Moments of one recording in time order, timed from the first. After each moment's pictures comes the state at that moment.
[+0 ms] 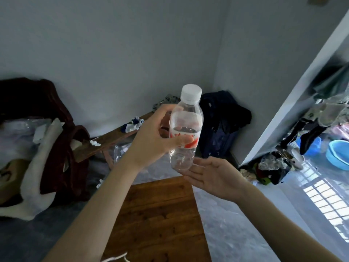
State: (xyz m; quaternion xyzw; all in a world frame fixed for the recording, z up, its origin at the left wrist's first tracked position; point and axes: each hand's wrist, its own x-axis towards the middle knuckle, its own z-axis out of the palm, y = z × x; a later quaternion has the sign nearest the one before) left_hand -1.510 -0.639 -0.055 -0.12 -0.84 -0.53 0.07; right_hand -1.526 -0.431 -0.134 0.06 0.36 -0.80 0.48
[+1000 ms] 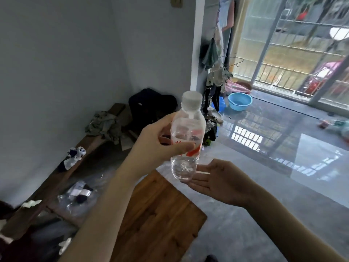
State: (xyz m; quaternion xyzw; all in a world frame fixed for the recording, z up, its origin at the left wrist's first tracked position) left_hand -1.430 -0.625 -0.038 -0.34 -0.76 -0.54 -0.12; right_hand -1.326 -0.440 -0.113 0.17 0.34 -0.89 0.24
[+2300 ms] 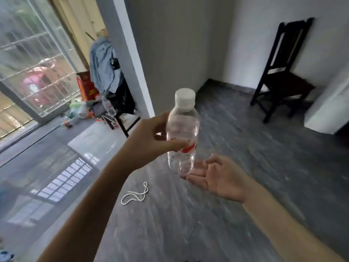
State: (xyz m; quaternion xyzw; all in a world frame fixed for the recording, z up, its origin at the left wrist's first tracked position) left_hand -0.926 -0.216 -0.038 -0.83 -0.28 -0.23 -0.42; right_hand -0.746 -0.335 -0.140 0.31 0.07 -0.79 -0.52
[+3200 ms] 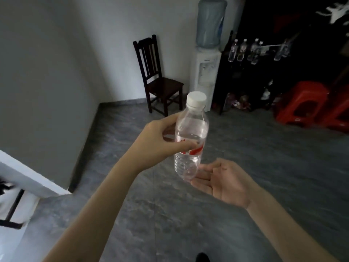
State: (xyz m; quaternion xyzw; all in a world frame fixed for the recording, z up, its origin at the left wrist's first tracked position) left_hand -0.634 -0.306 -0.035 -0.87 0.04 -0.04 -0.50; right_hand -0.583 -0.519 -0.123 0.39 -0.04 -0.54 -0.75
